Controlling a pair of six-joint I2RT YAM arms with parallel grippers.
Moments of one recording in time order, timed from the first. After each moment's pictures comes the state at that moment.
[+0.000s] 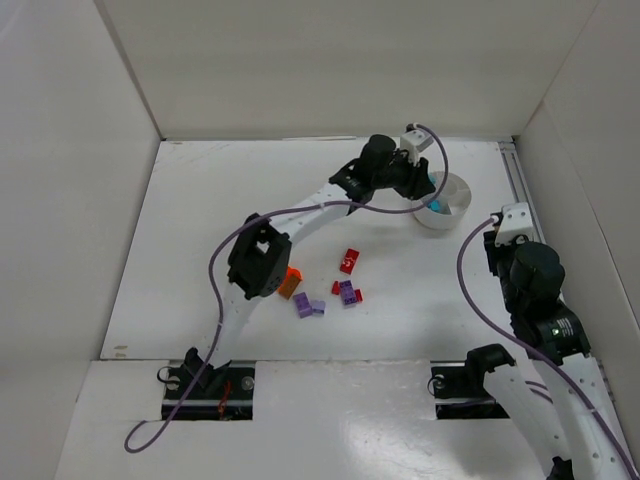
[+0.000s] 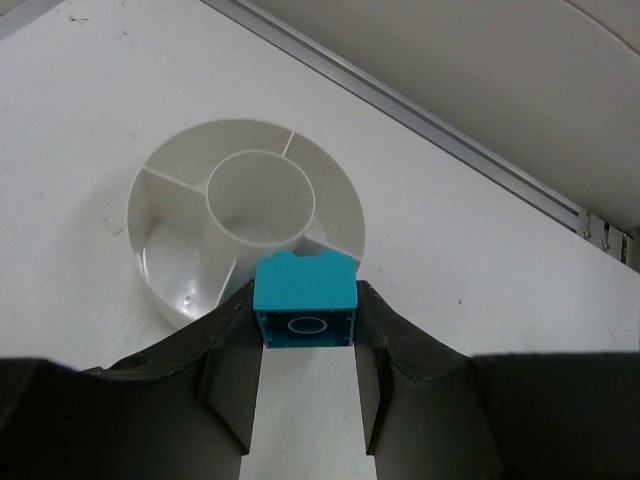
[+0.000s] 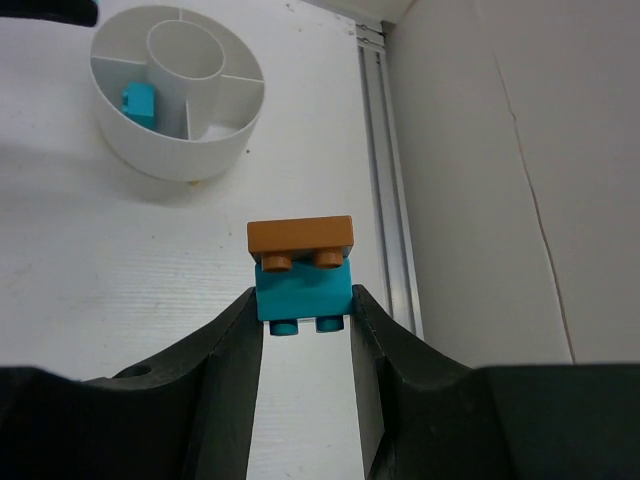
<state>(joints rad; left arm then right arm) -0.78 2.27 2.01 0.00 0.43 -0.21 0.24 0.50 0.79 -0.58 0.41 -0.30</state>
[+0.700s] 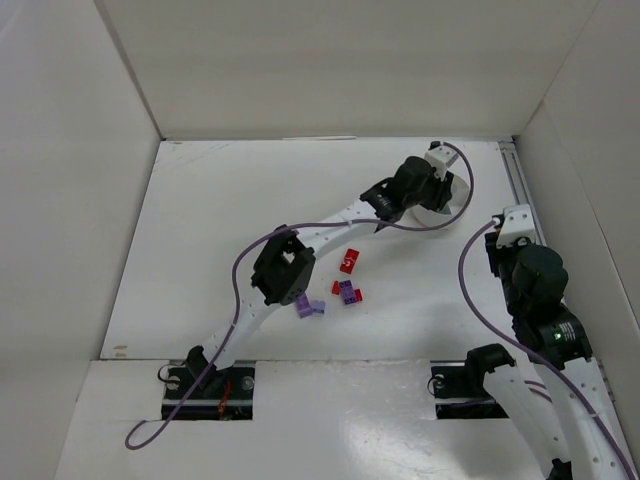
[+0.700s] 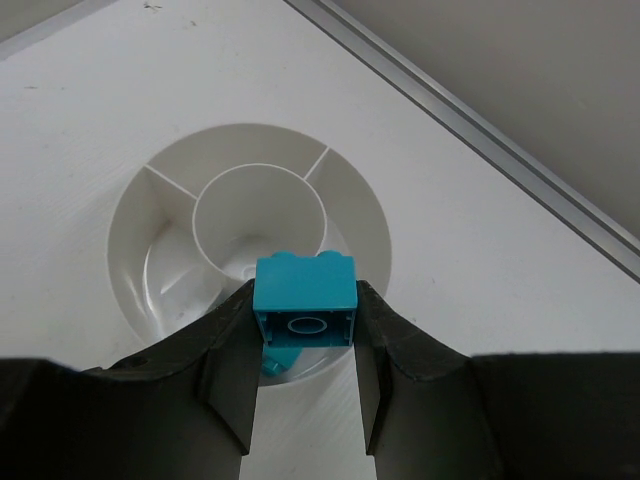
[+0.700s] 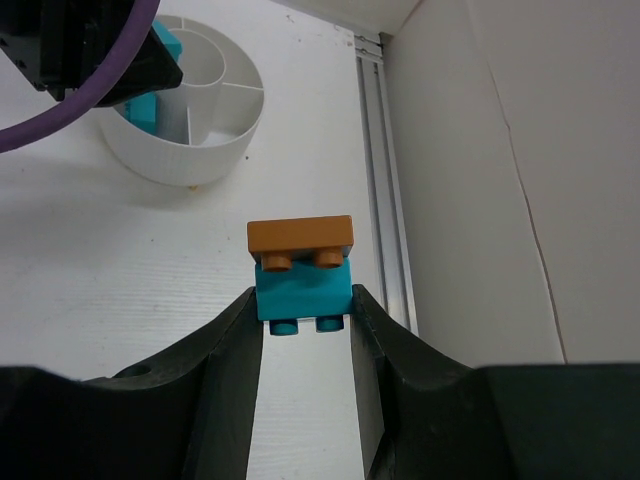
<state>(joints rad) -0.91 2.46 2.24 -0.06 0.06 -0.22 0.24 0.47 0.79 -0.58 0.41 -0.32</state>
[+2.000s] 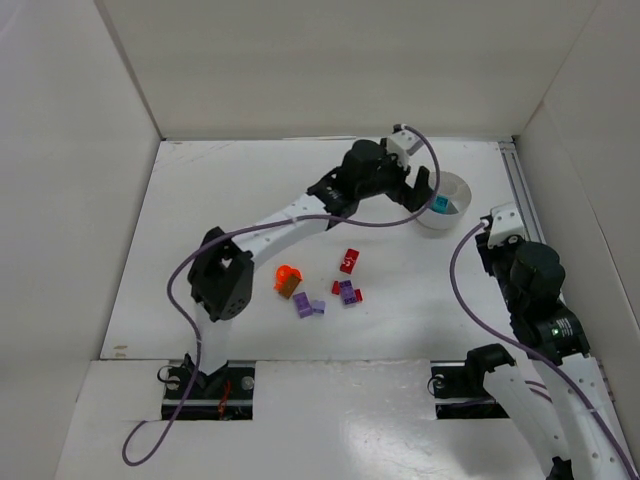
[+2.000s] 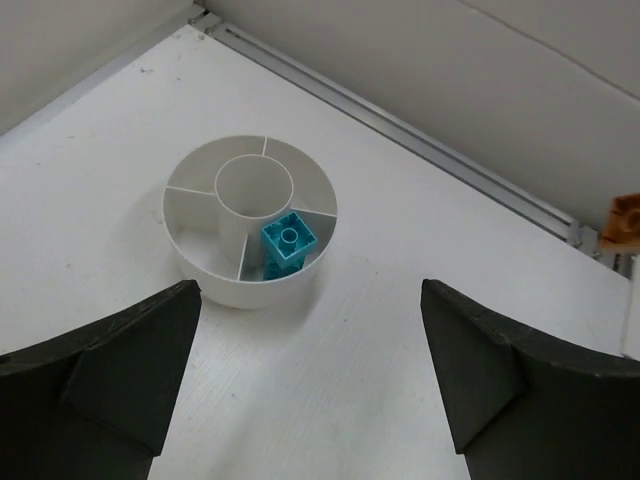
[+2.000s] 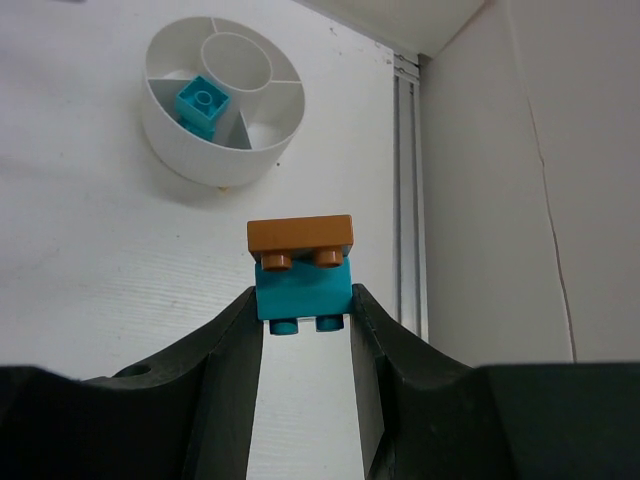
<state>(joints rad) -0.85 2.04 1.78 0.03 0.24 -0.16 0.24 0.49 0.78 -0.56 0.32 -0.37</state>
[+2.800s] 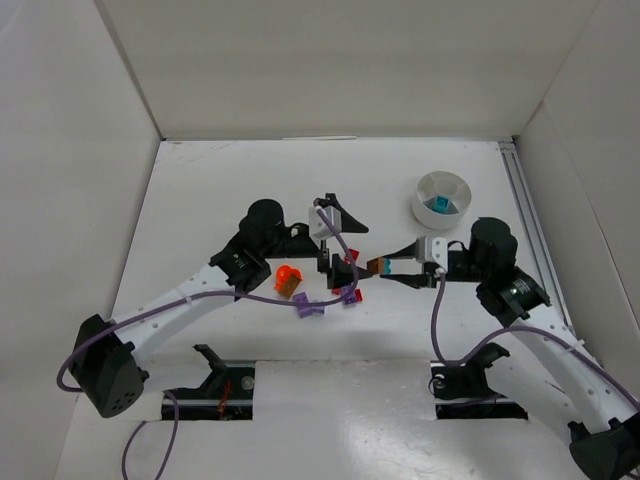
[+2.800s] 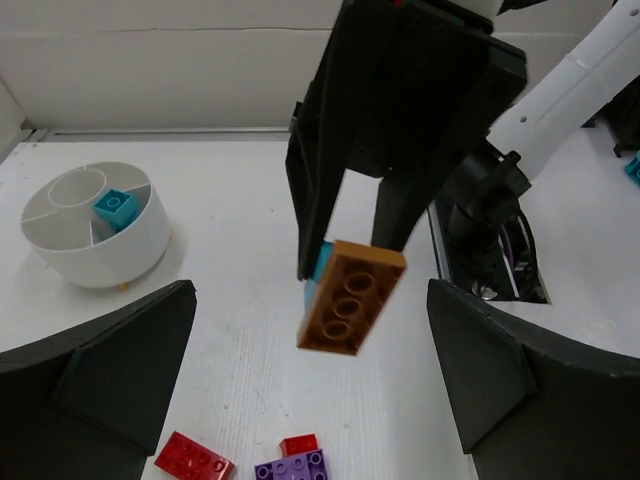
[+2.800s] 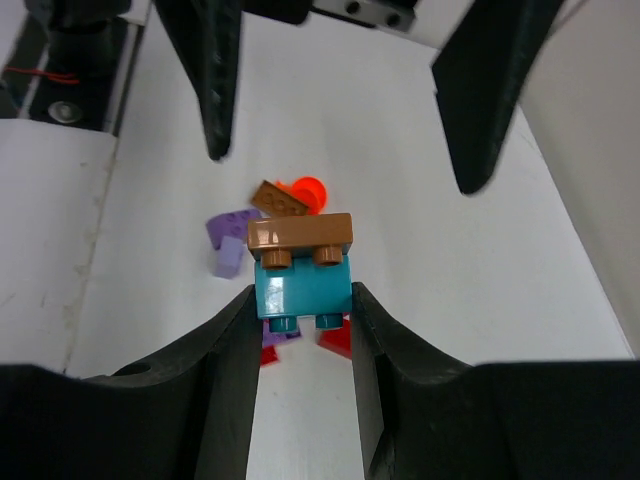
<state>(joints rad) -0.78 1.15 0.88 0.28 0.78 0.03 0.41 0.75 0.72 -0.21 -0.98 -0.59</state>
